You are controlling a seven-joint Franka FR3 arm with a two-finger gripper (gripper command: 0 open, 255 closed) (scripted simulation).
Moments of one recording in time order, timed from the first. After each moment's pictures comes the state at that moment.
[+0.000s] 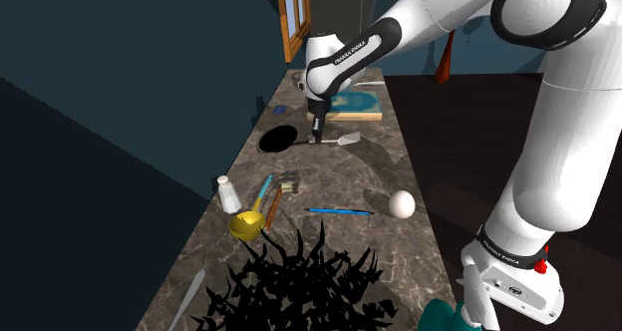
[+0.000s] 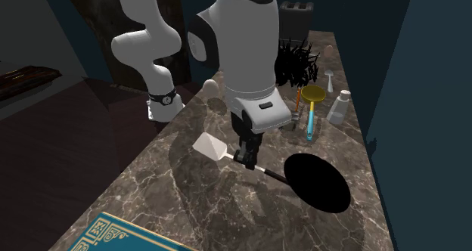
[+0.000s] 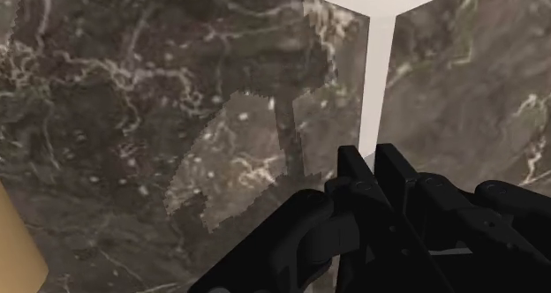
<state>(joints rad) 0.11 0.17 -0.01 -2.04 0.04 2.27 -0.52</state>
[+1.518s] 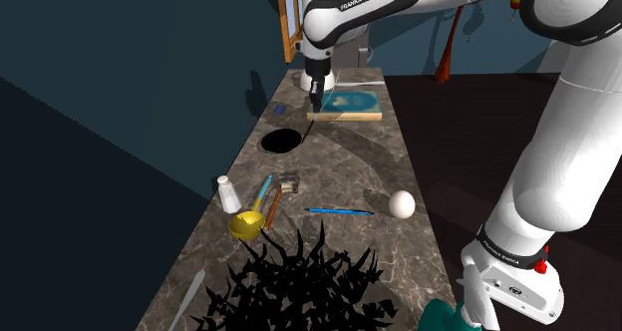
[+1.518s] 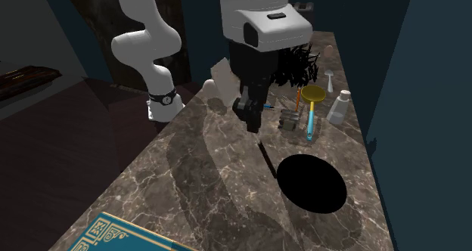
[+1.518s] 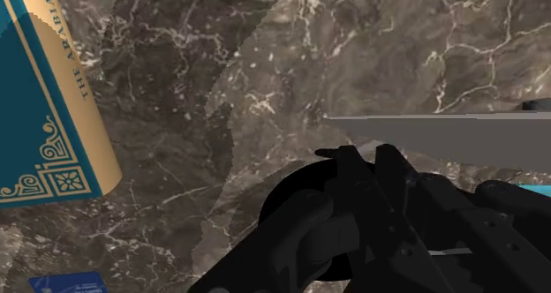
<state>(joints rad) 0.11 0.07 -0.01 -1.85 0.04 1.98 -0.51</state>
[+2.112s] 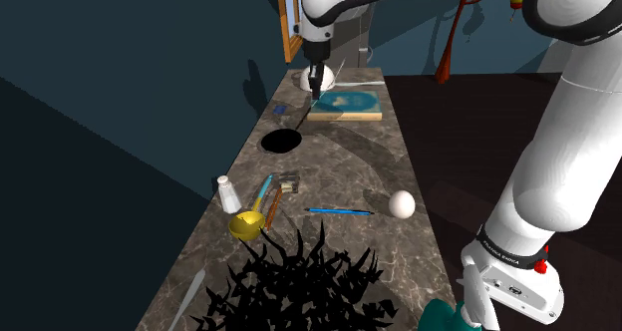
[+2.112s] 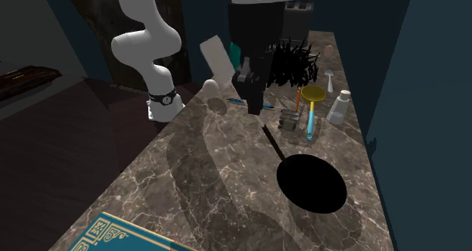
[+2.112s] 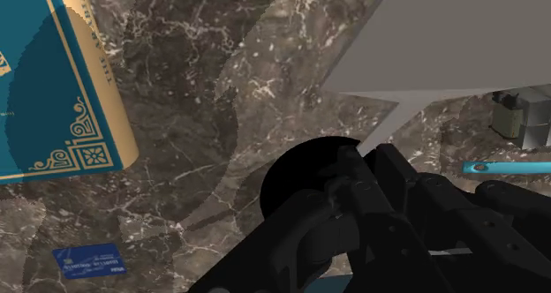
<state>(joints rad) 0.11 0.06 -0.01 -1.75 0.03 1.86 -0.51</state>
